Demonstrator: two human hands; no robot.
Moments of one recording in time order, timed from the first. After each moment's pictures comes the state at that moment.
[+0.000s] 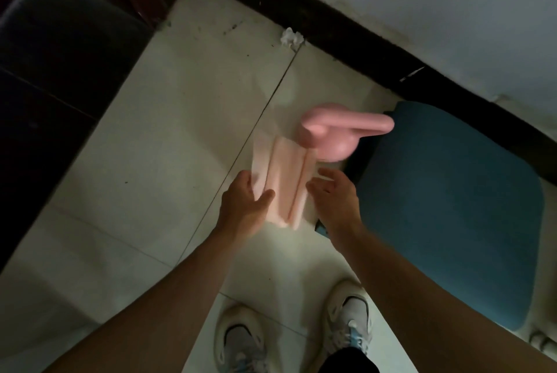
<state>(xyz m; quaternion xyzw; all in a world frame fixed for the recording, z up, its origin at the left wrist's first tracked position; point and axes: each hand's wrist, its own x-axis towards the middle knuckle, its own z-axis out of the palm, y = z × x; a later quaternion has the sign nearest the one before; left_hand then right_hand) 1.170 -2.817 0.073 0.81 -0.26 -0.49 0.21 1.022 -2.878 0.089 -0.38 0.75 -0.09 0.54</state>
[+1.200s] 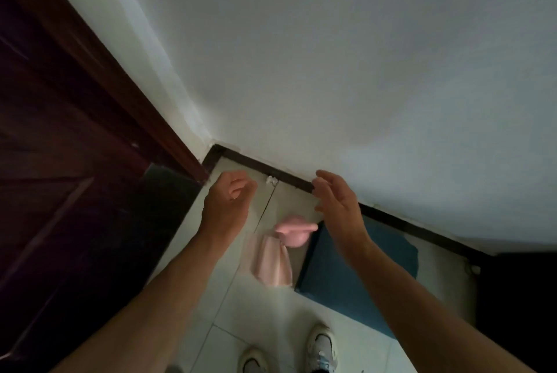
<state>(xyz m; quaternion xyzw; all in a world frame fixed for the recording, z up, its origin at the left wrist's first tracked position) 1.188 -2.924 0.509 0.73 -0.31 -0.44 0.41 0.998 -2.973 0.508 -0.46 0.60 -0.31 0.58</state>
